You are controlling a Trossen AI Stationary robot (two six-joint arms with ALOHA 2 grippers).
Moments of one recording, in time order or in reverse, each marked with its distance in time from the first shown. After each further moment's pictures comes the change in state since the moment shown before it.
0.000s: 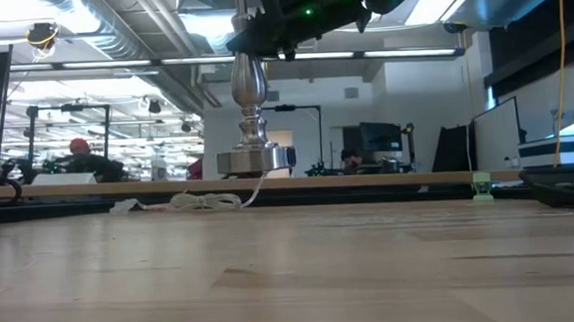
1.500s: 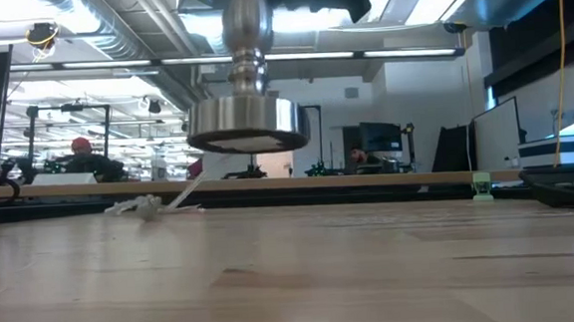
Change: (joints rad) left arm 0.094 0.003 -0.005 -0.117 0.994 -0.088; right arm 0.090 -0.026 0.004 -0.078 -0.643 0.004
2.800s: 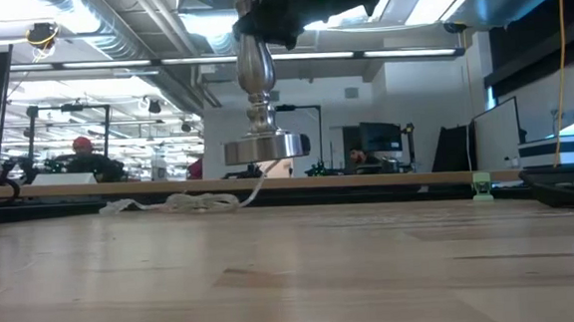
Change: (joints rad) left arm 0.001 -0.125 0.004 -0.152 -0.550 0.013; right arm -0.066 -0.037 0.008 -0.064 0.572 -0.011
